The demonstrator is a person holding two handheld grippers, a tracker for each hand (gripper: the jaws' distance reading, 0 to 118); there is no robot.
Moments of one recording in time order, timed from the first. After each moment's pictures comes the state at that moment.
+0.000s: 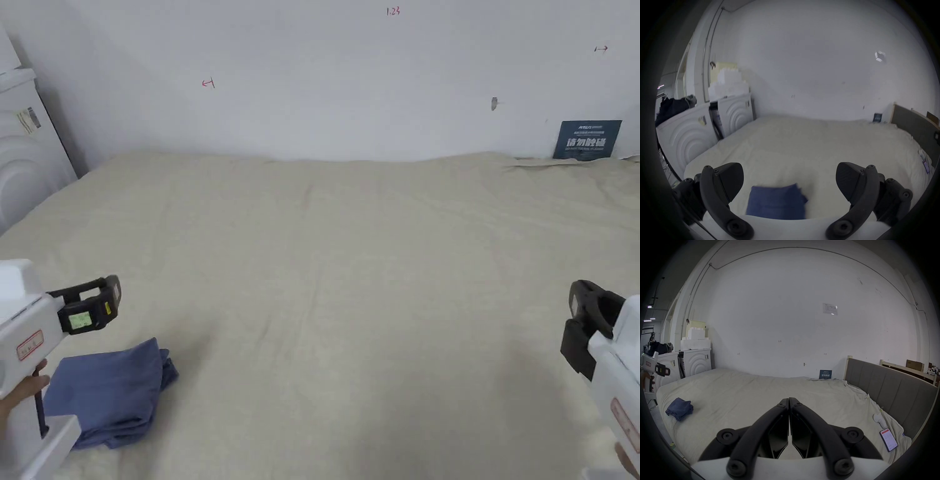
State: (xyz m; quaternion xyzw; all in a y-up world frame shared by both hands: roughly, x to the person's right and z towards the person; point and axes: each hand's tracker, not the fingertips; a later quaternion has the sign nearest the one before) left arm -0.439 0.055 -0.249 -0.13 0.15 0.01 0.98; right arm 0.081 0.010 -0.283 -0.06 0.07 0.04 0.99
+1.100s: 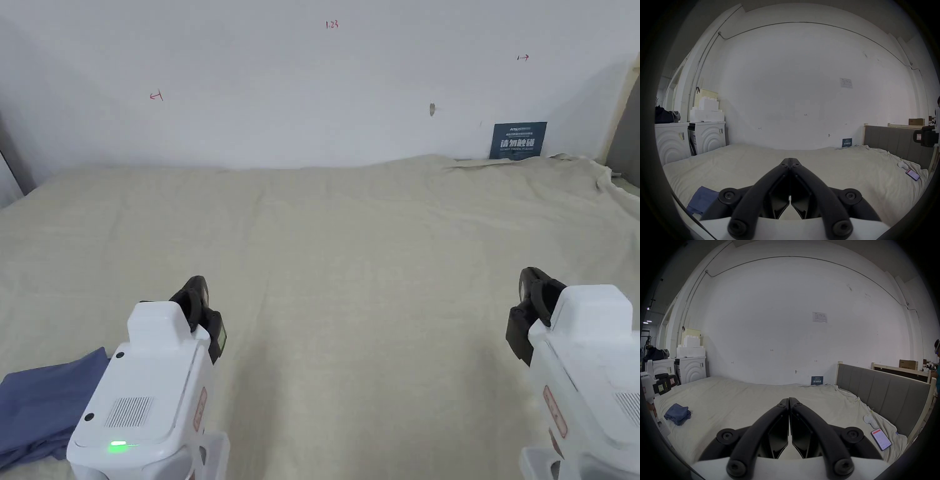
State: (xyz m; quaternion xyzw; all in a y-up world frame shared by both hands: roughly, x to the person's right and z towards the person) left arm -0.224 0.003 -0.239 0.00 0.07 0.00 1.00; right arm 0.137 0.042 -0.237 -0.03 0.04 0.03 1.00
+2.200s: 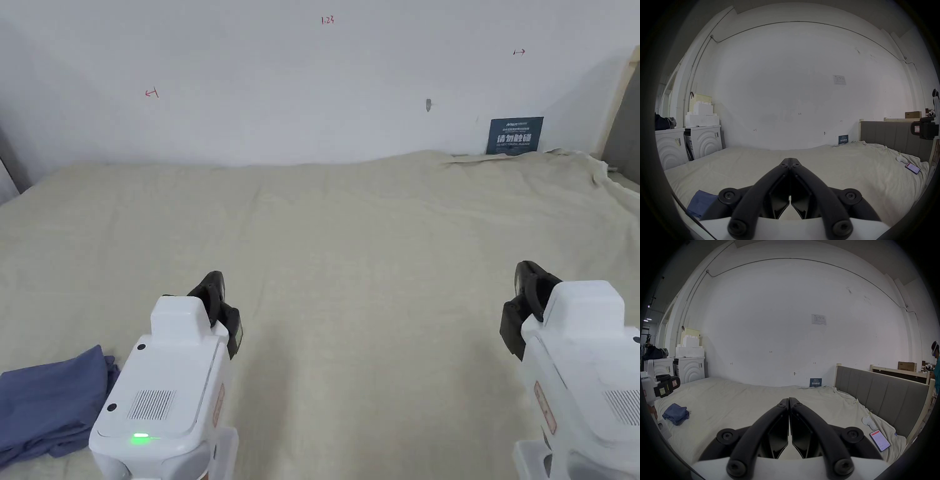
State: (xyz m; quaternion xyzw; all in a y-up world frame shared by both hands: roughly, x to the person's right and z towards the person) left arm -0.201 0.002 -0.243 0.00 0.05 -0.03 1.00; right arm 0.144 0.039 -0.240 -0.02 0.03 0.03 1.00
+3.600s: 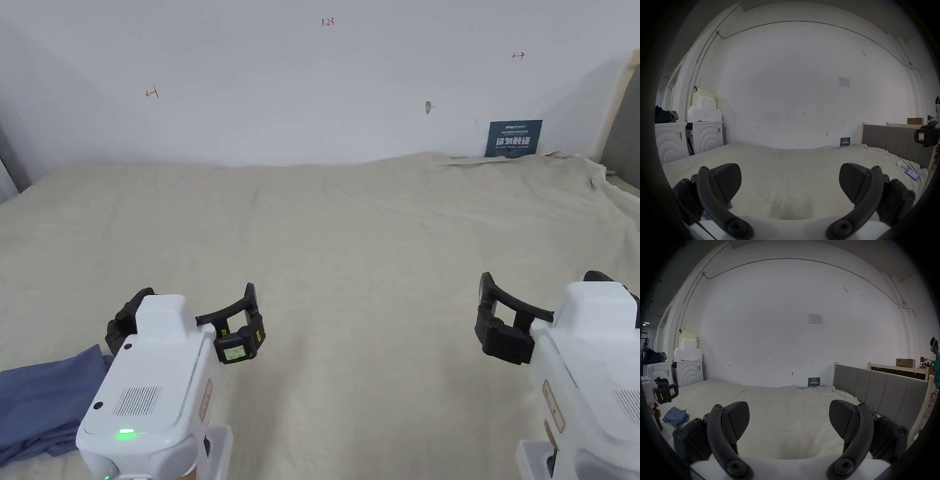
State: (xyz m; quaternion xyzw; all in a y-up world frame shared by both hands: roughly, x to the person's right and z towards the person) left arm -0.214 0.002 -0.244 0.00 0.07 0.00 1.00; right arm 0.145 0.045 -0.234 -0.02 0.02 0.02 1.00
